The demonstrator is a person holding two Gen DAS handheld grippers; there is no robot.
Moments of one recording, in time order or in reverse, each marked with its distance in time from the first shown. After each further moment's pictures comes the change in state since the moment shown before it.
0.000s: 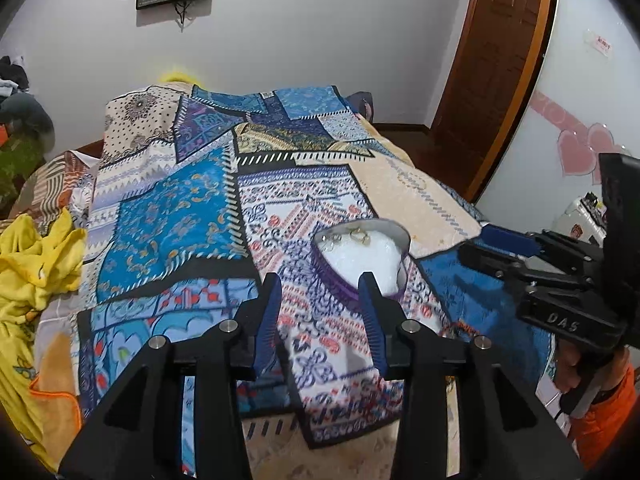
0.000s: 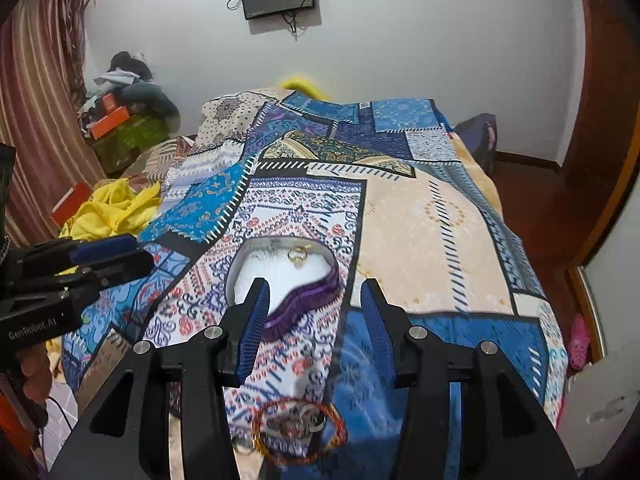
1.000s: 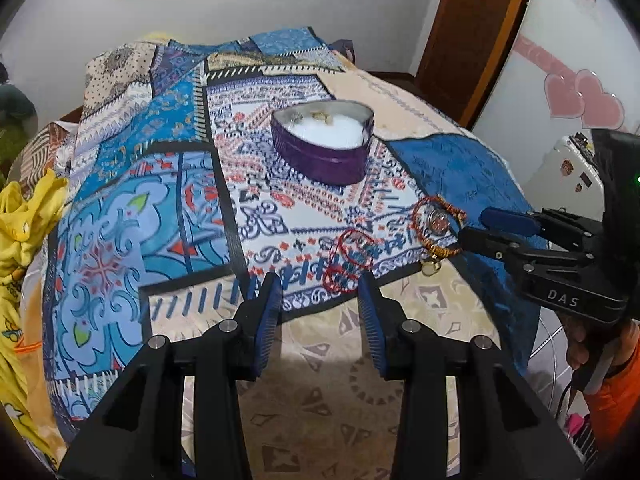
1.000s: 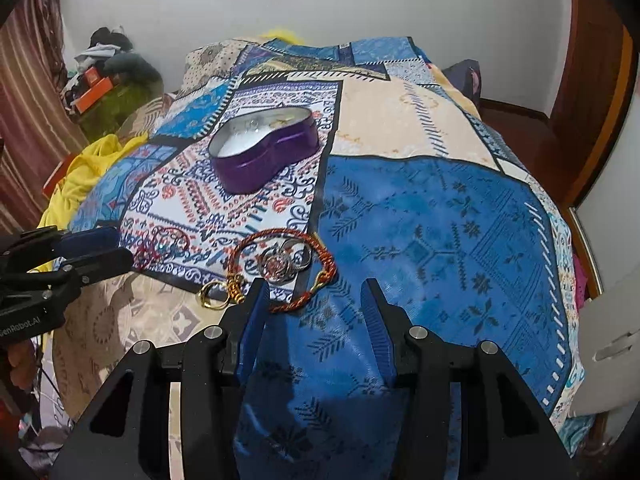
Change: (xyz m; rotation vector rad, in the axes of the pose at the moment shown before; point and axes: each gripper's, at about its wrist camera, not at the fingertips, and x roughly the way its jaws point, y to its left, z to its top) left arm 0.007 -0.029 -0.084 0.049 0.167 -0.033; right arm -0.007 -0.006 -0.083 0.051 0.151 -0.030
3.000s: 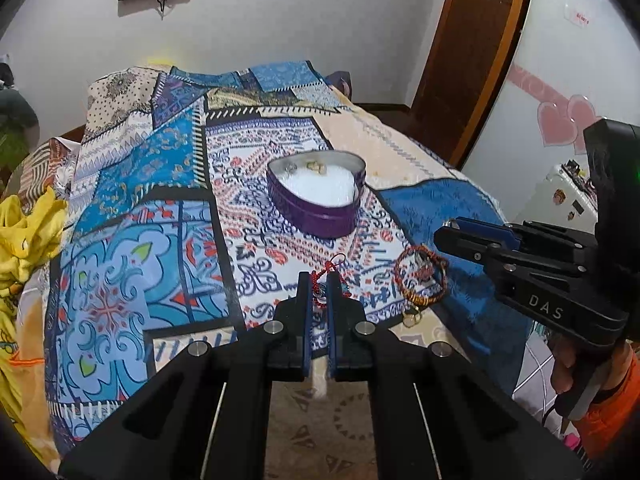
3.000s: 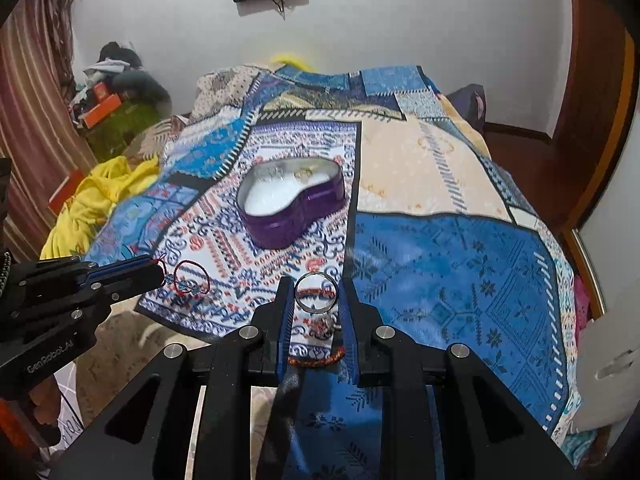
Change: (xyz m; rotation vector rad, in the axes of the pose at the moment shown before) left arm -0.016 -0.003 0.025 -0.011 -0.130 -0.023; right arm -0.013 0.023 0.032 -0.006 -0.098 0.015
